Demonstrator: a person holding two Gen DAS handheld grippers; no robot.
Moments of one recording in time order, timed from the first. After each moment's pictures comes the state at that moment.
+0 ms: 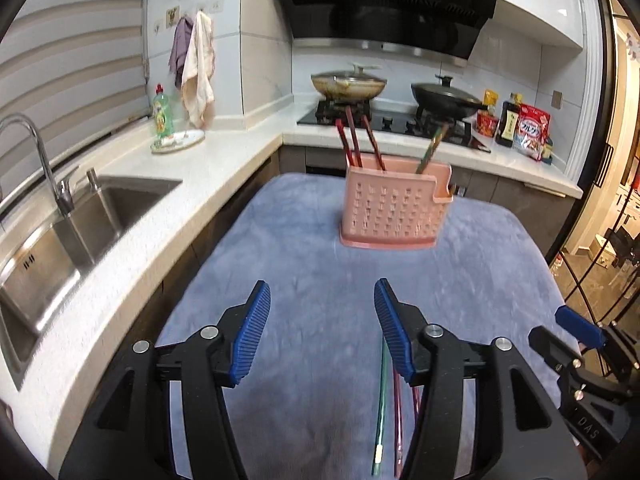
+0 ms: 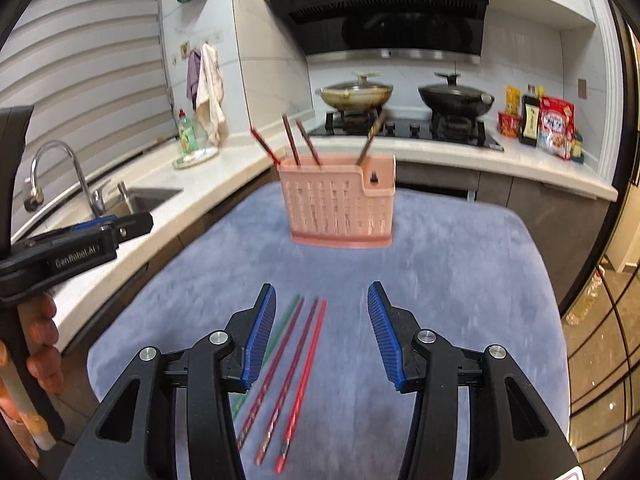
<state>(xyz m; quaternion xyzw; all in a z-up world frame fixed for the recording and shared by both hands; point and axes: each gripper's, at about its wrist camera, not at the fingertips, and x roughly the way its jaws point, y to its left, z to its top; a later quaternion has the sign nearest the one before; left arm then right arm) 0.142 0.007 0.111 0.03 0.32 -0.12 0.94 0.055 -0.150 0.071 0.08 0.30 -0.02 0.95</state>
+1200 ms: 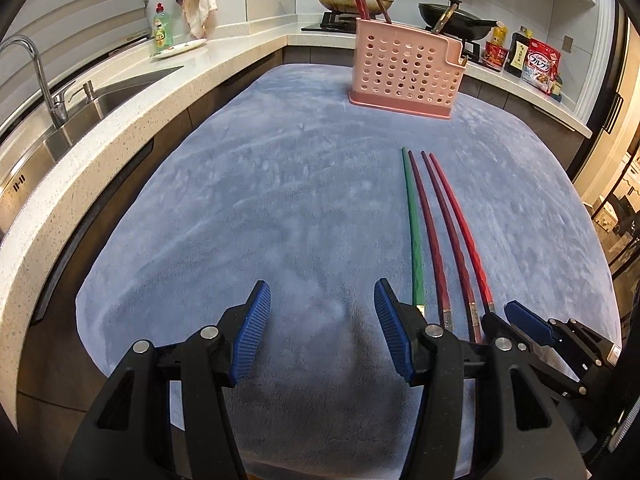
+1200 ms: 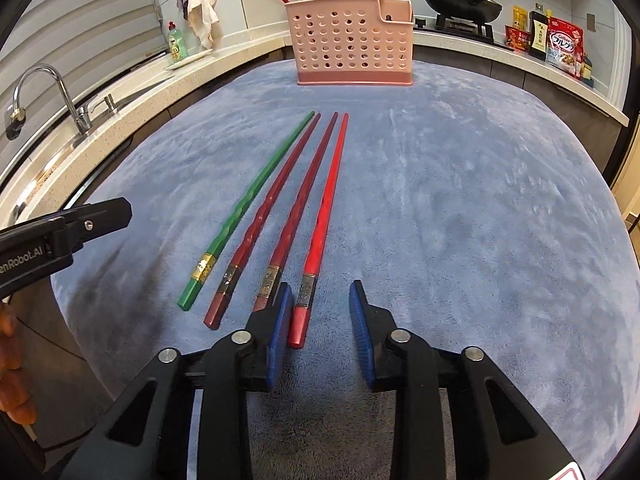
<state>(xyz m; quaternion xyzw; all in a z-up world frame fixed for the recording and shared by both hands) 0.087 0.030 -0.006 0.04 0.42 -0.12 0.90 0.034 -0.103 -0.063 0.09 0.41 -0.03 0.91</state>
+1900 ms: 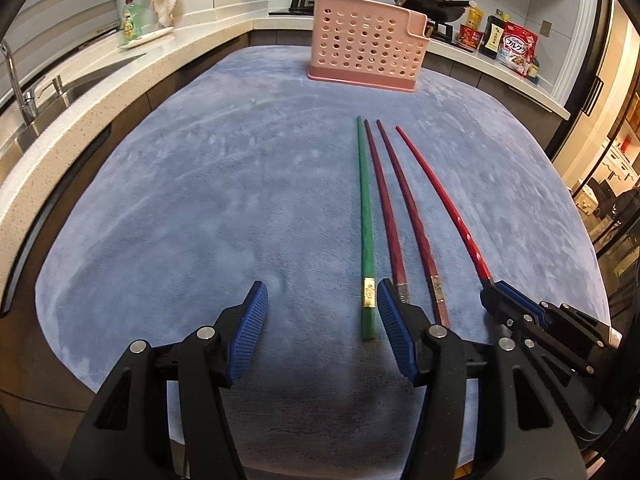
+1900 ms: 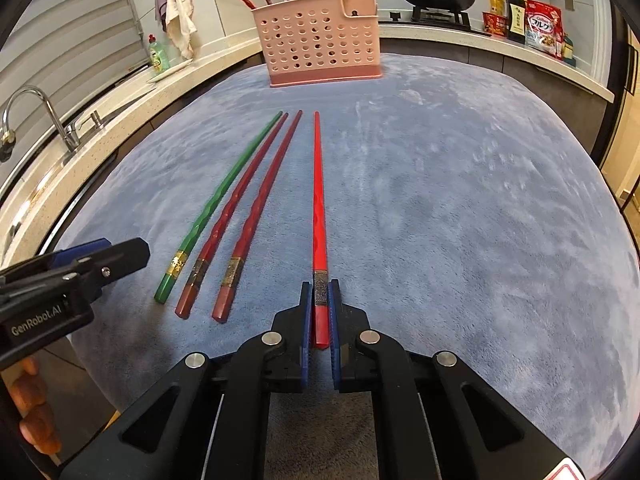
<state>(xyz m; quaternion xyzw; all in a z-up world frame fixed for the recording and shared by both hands) 0.078 0.000 -0.029 0.04 0.44 -0.17 0.88 0.021 -0.131 -0.066 0.12 0.41 -0.05 0.90</state>
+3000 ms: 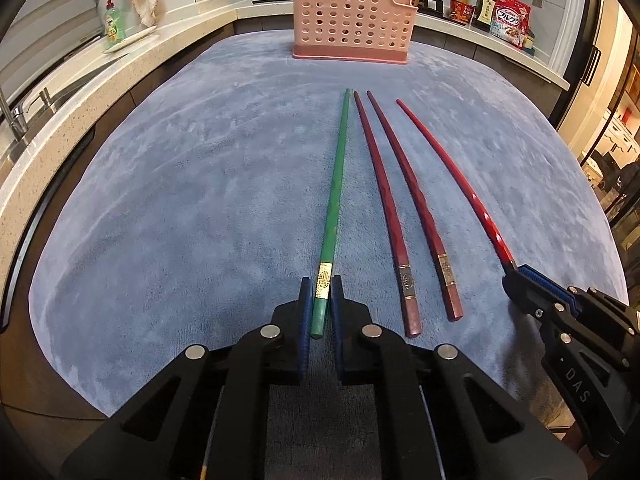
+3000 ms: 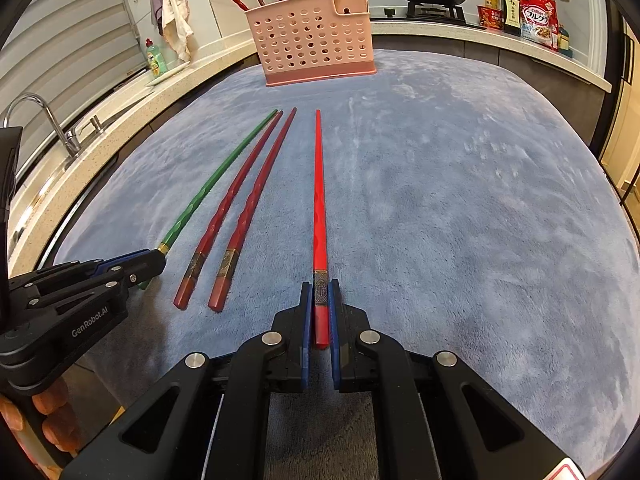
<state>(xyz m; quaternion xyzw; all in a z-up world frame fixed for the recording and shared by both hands) 0.081 -0.012 -0.046 0.08 0.46 -0.17 0.87 0.014 -0.133 -0.067 0.13 0.41 -0.05 0.90</state>
